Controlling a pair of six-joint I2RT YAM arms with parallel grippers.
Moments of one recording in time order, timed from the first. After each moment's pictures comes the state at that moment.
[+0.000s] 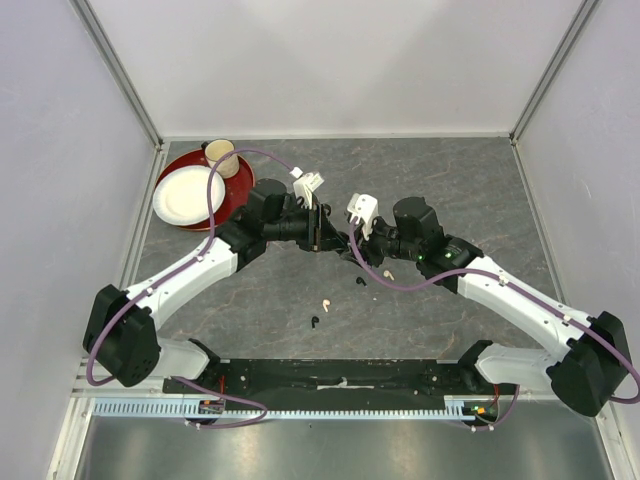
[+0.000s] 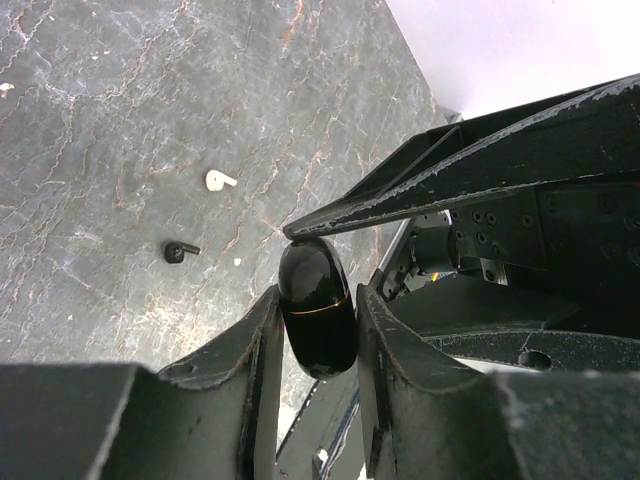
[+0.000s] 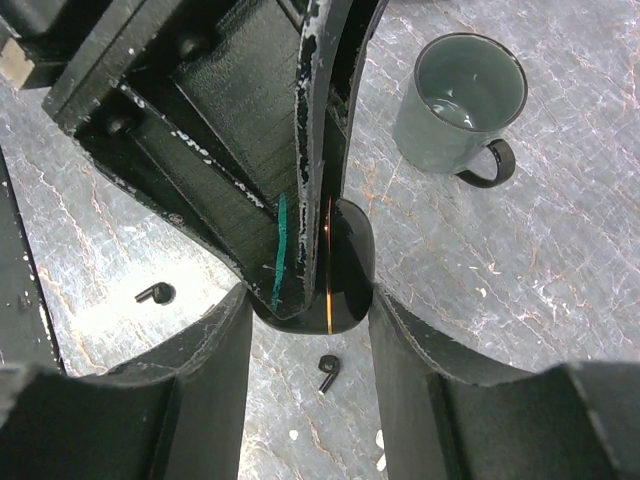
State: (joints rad) left arm -0.62 1.36 0.99 -0.09 0.61 -0.53; right arm 0.71 1.19 0.92 -0.18 -0.37 -0.24
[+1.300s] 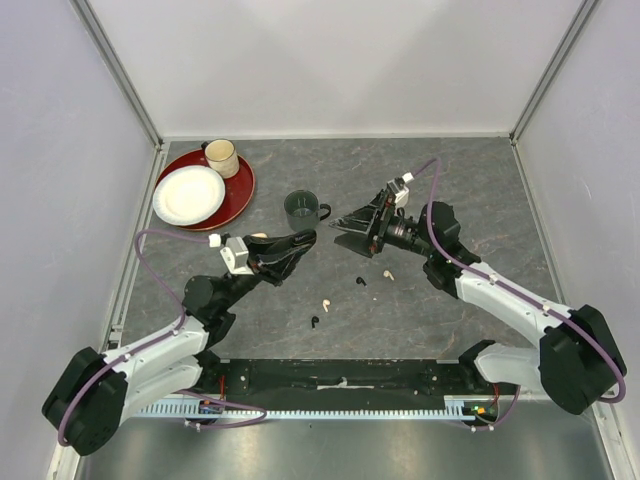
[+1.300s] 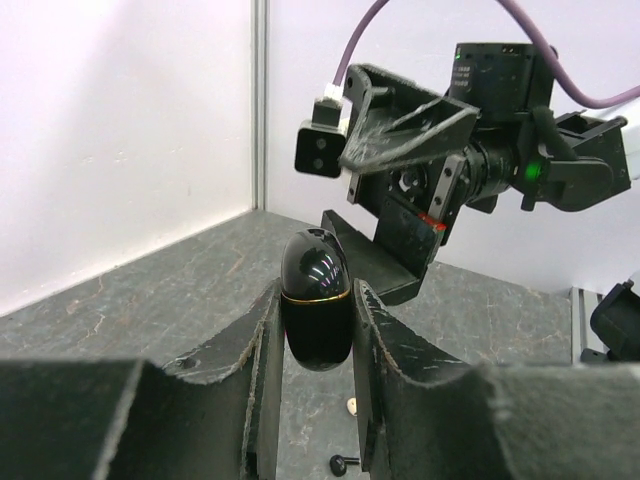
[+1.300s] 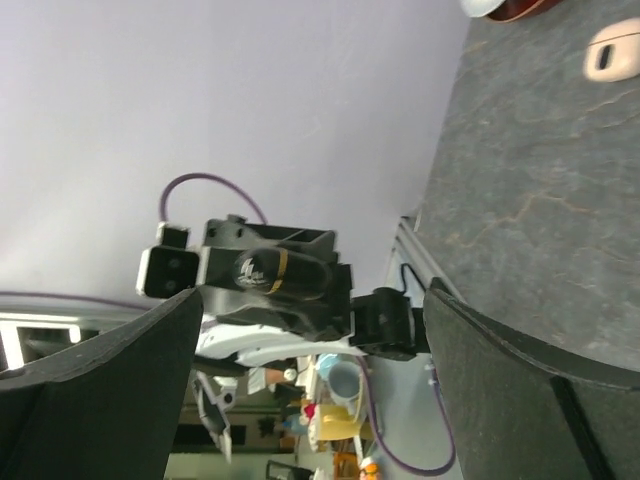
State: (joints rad) left arm -0.63 0.90 0.21 1.18 0.34 -0.23; right arm 0.56 1.22 0.69 0.49 -0.59 1.35
